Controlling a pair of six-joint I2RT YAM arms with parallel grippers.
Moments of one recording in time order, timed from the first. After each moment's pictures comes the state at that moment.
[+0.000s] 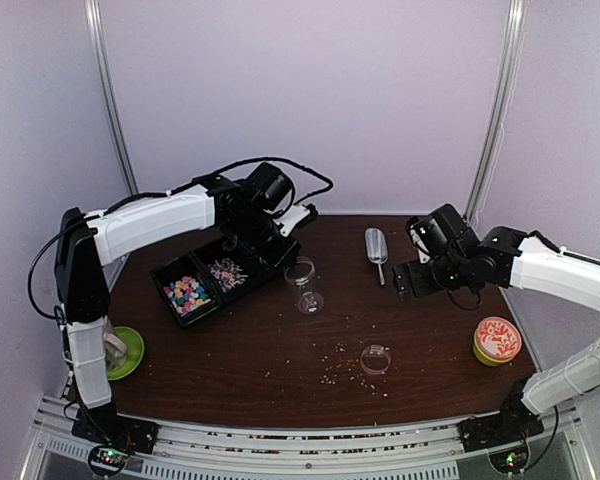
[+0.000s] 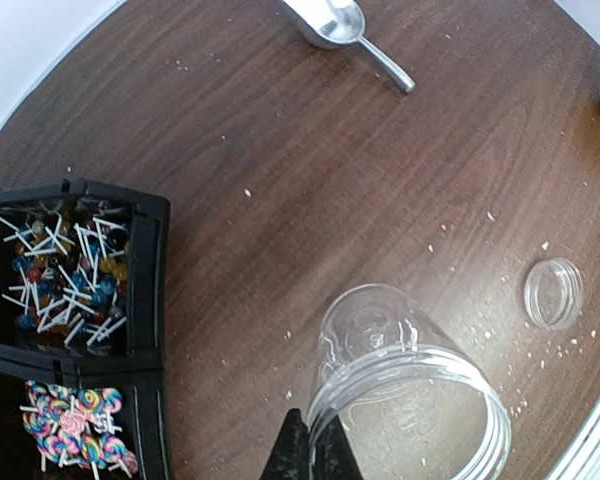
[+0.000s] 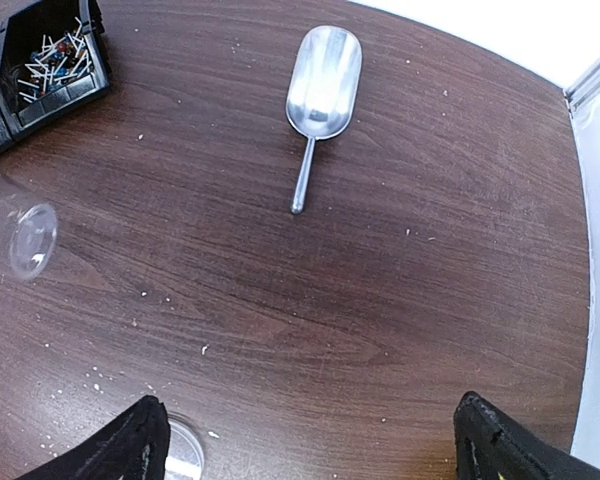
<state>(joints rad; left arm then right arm) -0.80 1.99 1.84 -0.85 0.09 0.02 0.72 1.28 1.03 -0.66 0.38 0.33</state>
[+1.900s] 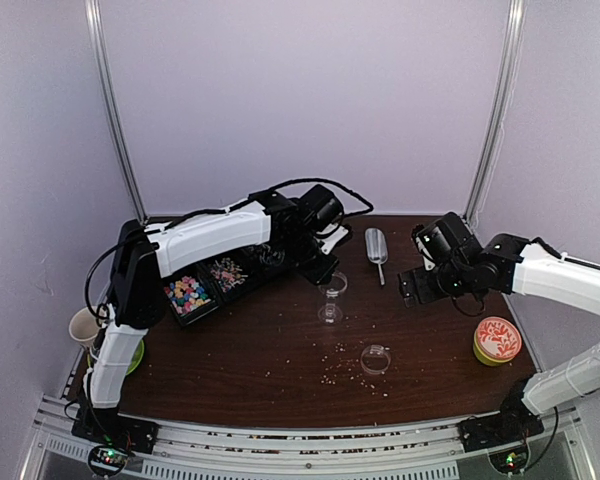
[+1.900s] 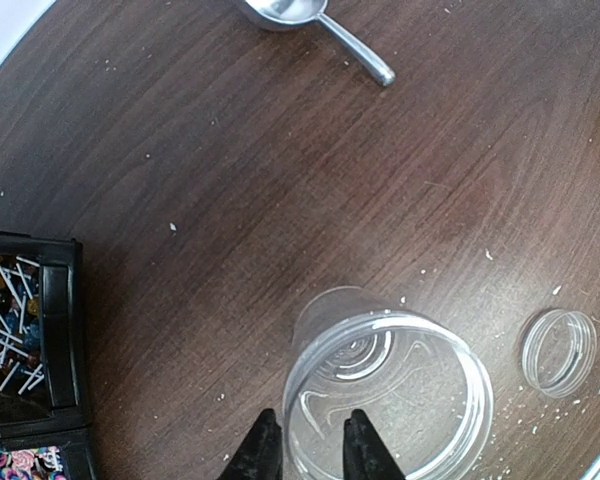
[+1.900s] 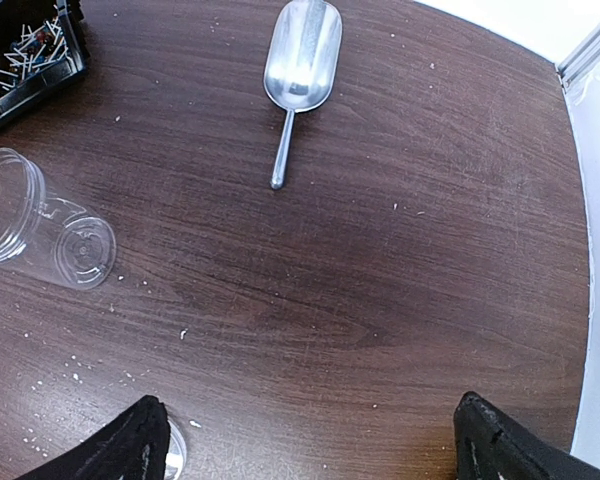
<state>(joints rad) -0.92 2.29 2.17 -0.94 -0.02 -0.08 0.70 1.25 0.97 -0.66 0.39 0.35</state>
